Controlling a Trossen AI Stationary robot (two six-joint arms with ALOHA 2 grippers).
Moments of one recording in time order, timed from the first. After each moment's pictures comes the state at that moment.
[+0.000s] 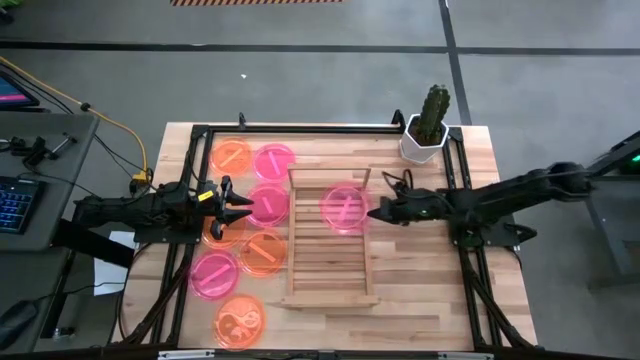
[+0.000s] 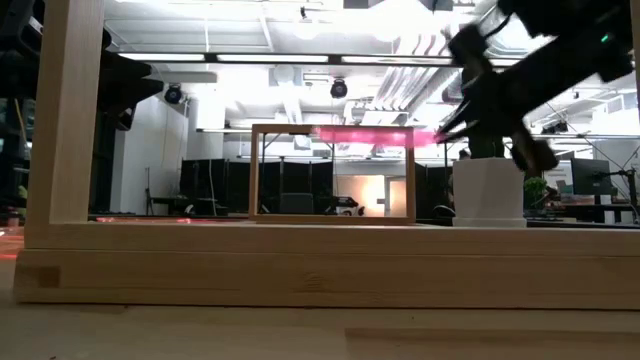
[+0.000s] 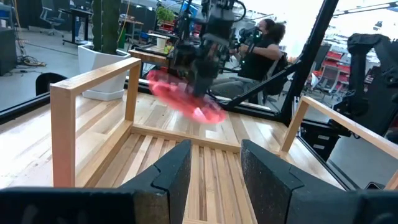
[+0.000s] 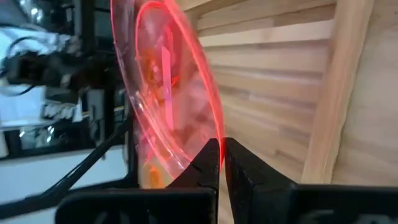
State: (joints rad) left arm 0.02 0.02 0.01 0.02 0.01 -0.21; right arm 0.06 1.10 0.40 0.18 0.15 1.50
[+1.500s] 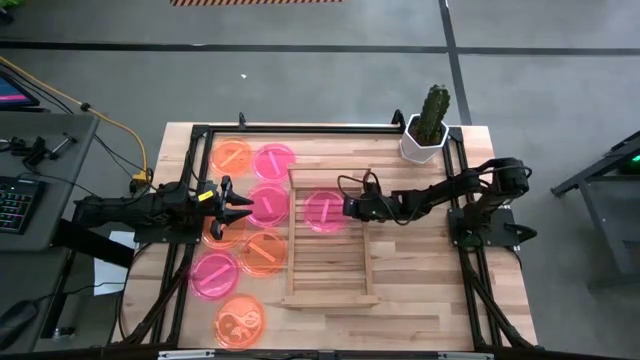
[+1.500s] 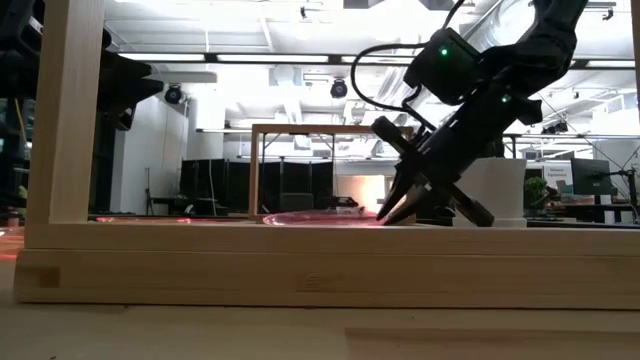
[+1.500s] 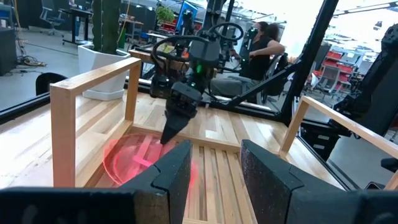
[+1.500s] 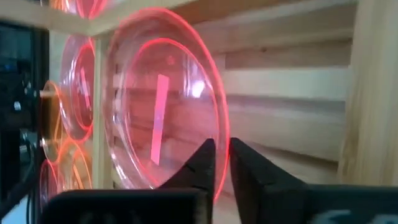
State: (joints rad) left arm 0.02 0.02 0.01 0.02 0.01 -0.21; right arm -0.02 1.68 0.65 0.27 0.21 1.46
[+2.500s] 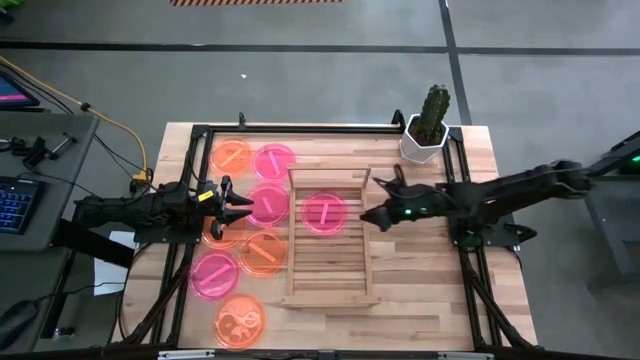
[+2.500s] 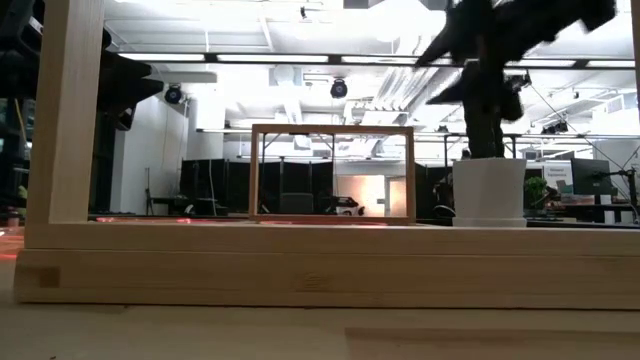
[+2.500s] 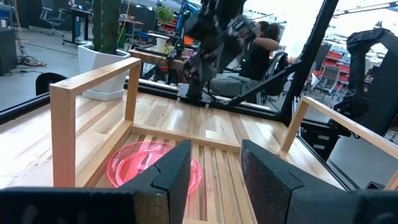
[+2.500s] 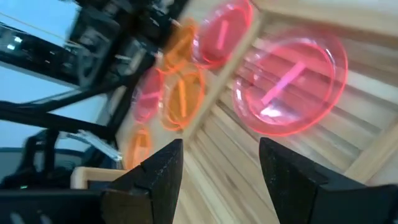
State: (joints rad) left arm 0.02 0.02 0.01 0.02 0.01 -0.21; right arm 0.13 1.06 0.65 -0.08 0.14 1.06
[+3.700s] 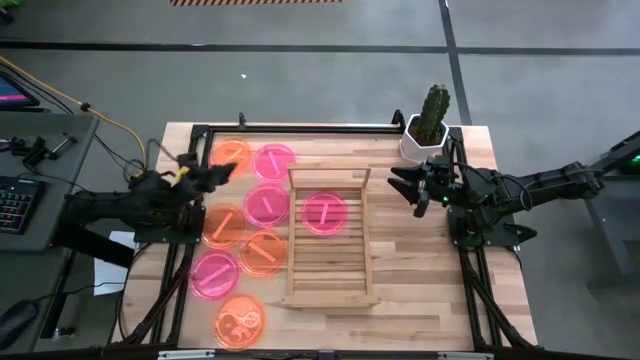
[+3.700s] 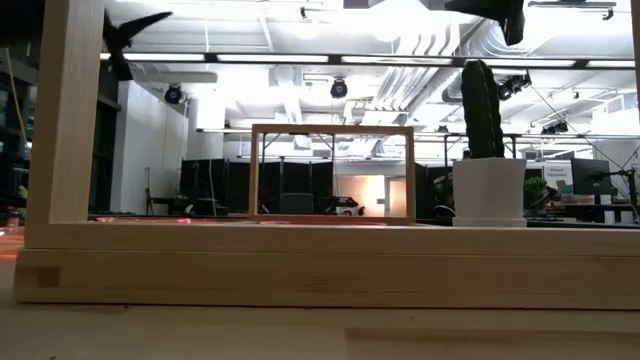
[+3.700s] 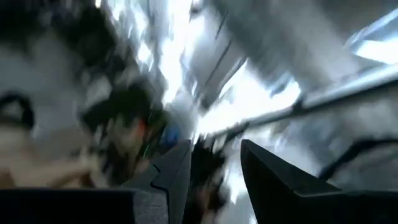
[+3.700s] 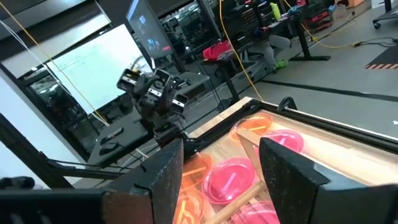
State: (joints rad) left arm 0.02 0.20 0.19 0.40 -0.31 -0.95; right arm 0.20 0.71 0.65 0.05 0.52 0.49
